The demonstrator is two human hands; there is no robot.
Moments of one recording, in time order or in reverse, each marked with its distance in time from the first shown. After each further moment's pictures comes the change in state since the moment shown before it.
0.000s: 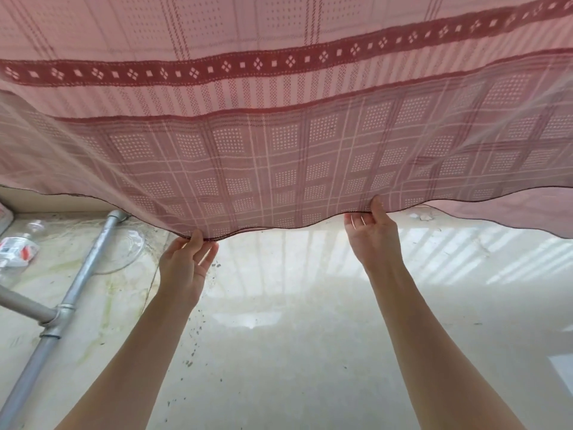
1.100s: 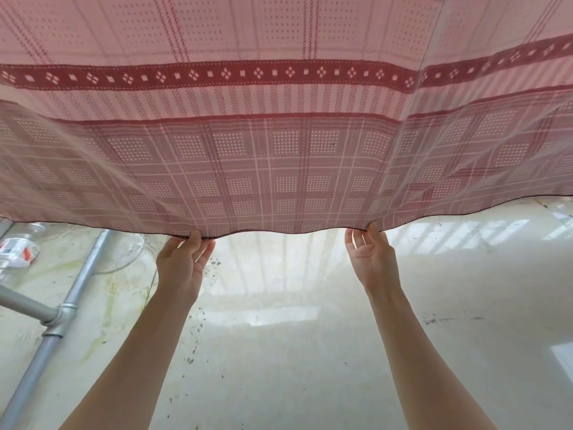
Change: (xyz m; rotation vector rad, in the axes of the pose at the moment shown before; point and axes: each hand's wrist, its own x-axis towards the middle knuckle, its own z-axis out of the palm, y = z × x) left_hand -0.005 -0.001 0.004 0.087 0.011 0.063; right_hand 0.003 0.009 -0.059 -0.002 -0.105 -0.060
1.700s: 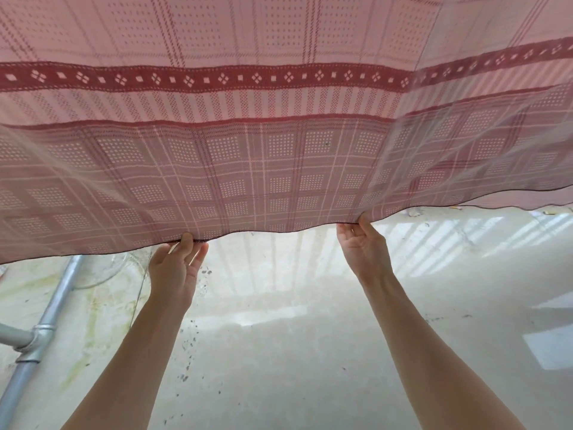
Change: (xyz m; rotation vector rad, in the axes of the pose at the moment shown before) left_hand 0.032 -0.002 -0.005 -0.104 -0.070 -0.024; right_hand 0.015 0.004 0.031 0.073 0.048 0.041
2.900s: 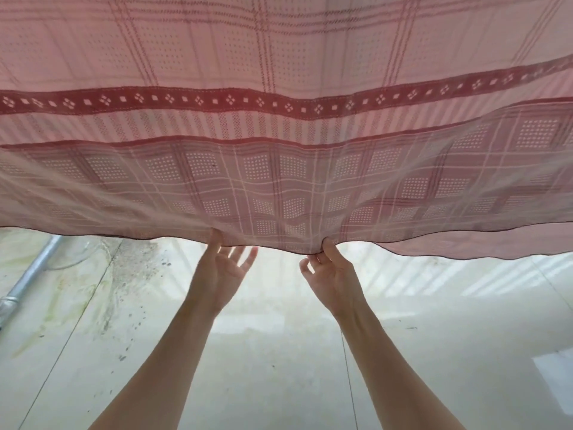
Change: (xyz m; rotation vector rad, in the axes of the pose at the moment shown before) left_hand -0.098 -0.108 0.116 -0.205 -0.352 -0.196; right_hand -0.049 -0.089 -0.044 -0.182 -0.094 0.302
